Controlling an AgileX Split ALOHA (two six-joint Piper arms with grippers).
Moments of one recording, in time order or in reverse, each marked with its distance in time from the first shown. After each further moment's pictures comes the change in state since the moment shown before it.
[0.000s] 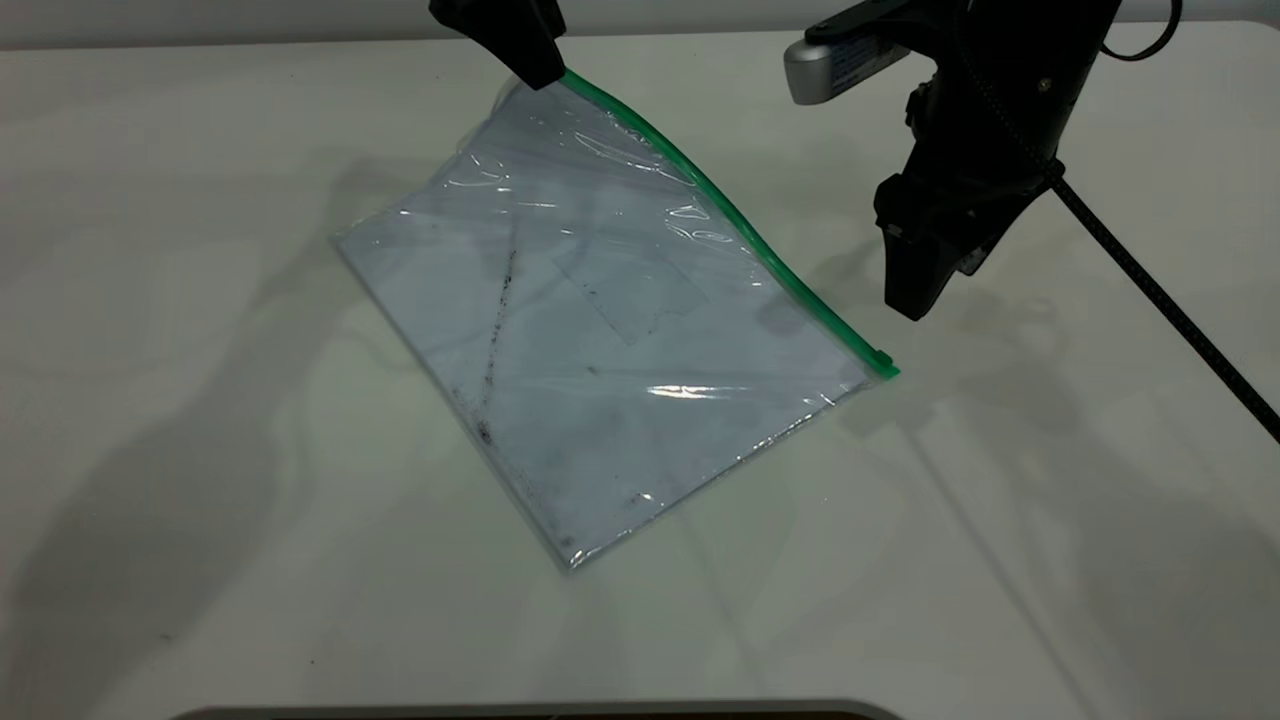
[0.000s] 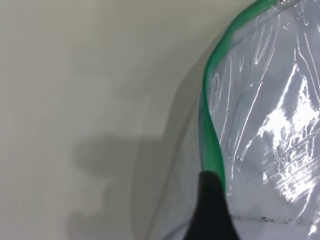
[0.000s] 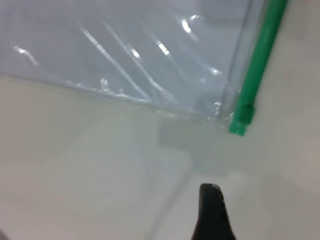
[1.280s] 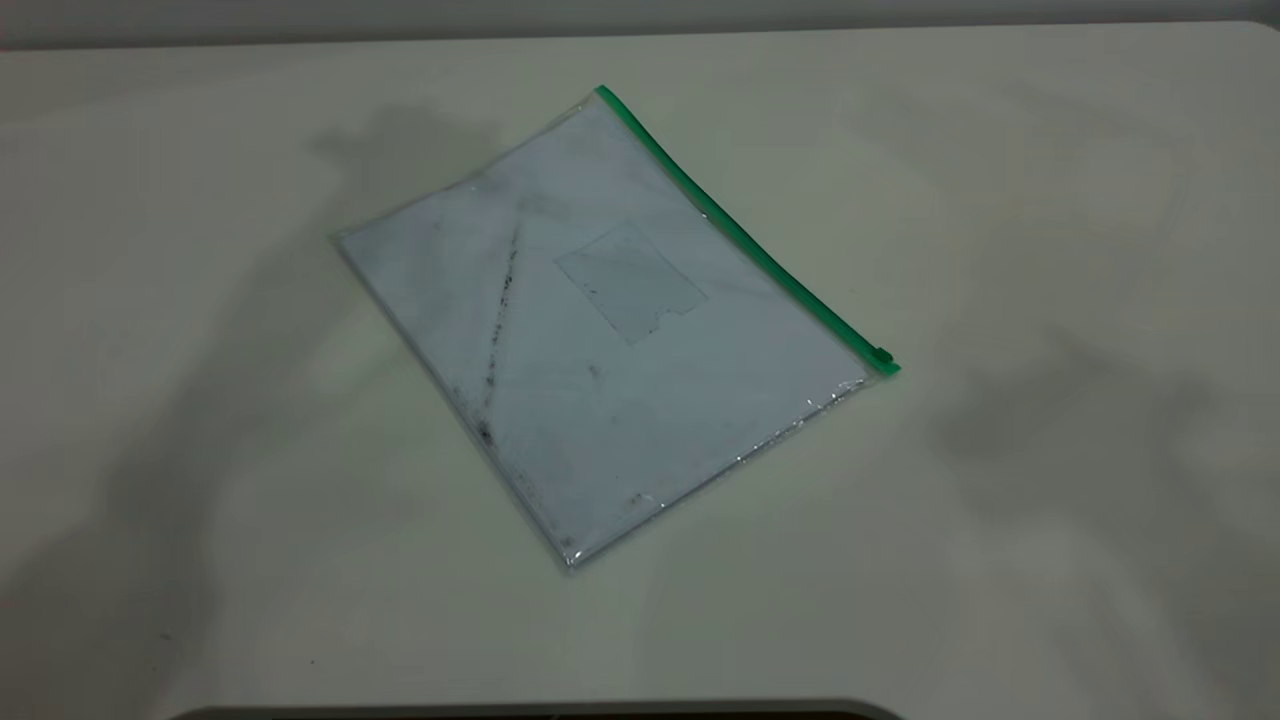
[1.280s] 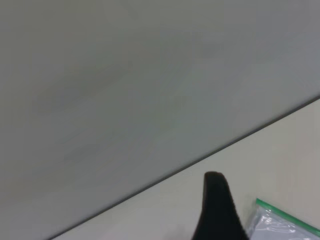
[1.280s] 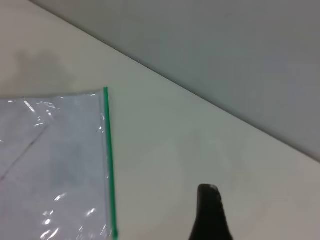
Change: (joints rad) left arm -0.054 -0.411 -0.423 0.497 0.010 -1.107; right arm 0.000 -1.004 -0.175 -0.196 0.335 0.366
